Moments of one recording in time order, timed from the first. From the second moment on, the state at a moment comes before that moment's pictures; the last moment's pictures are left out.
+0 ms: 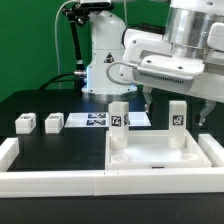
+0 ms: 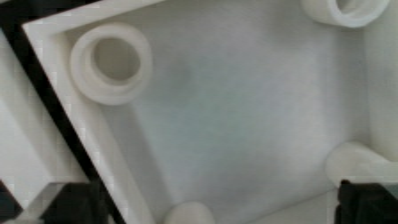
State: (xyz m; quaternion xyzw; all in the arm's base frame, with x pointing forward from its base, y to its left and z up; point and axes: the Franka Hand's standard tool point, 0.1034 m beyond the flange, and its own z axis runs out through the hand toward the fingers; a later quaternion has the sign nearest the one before) arm 0.575 0.081 0.083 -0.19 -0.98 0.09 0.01
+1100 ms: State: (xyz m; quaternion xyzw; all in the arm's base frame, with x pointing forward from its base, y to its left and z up) arm 0.576 0.043 0.081 -0.59 -0.80 0.07 -0.01
